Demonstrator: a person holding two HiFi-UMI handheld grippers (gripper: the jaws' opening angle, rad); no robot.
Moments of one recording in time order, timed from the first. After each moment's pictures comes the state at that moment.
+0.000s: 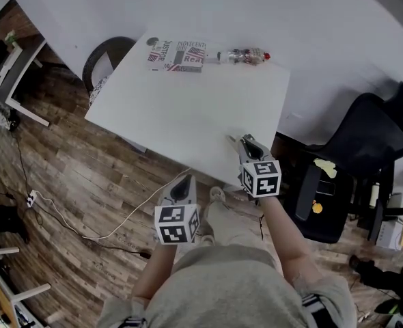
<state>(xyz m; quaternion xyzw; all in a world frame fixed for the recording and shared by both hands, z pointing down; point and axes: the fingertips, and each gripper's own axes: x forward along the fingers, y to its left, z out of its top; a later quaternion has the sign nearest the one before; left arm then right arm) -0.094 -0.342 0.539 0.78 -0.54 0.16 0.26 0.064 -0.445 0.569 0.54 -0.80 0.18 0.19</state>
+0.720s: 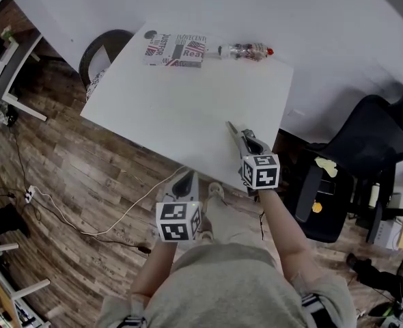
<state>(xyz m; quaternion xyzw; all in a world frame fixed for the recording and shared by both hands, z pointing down) -0.082 -0.366 0.550 0.79 -0.53 0.17 0.27 0.076 -0.472 0.616 0.54 -0.78 0.22 0.22</state>
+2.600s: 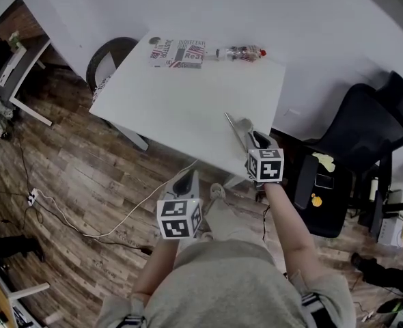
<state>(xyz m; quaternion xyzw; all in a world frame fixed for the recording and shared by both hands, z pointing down) -0.086 -0.300 0.522 0.79 -0.54 0.15 0.25 0.103 -0.421 0.574 0.58 -0.77 0.18 0.22</state>
